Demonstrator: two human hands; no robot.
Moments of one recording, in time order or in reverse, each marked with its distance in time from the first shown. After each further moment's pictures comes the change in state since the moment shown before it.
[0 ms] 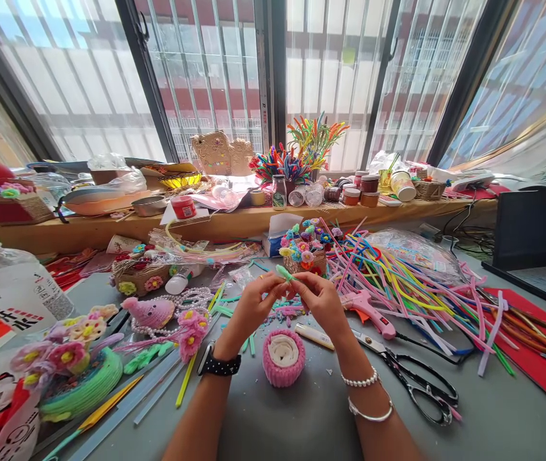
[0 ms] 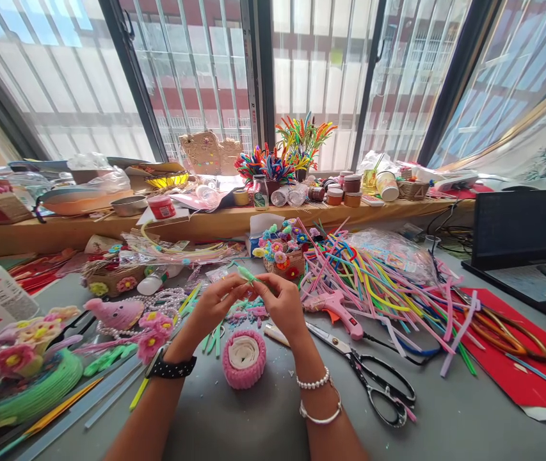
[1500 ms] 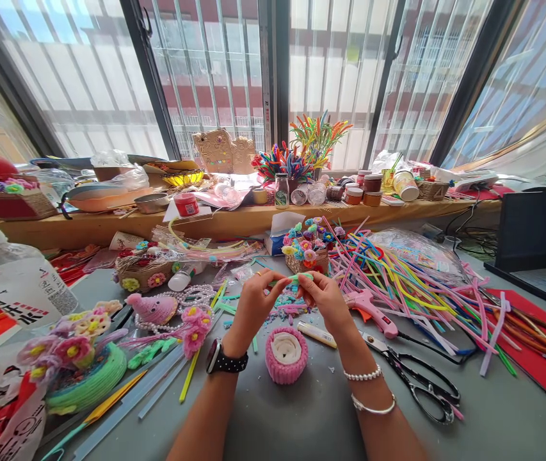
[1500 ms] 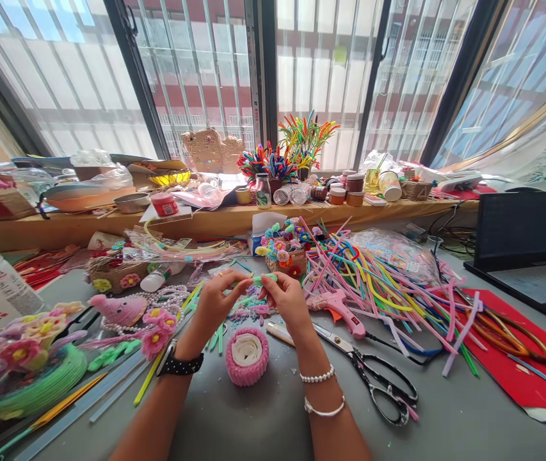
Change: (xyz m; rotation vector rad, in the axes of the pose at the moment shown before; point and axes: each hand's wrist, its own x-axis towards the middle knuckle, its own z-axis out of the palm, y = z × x) left_hand -0.001 0.002 0.004 0.257 0.194 -0.063; right_hand 0.003 0.006 -0.001 0.228 -0.005 0.156
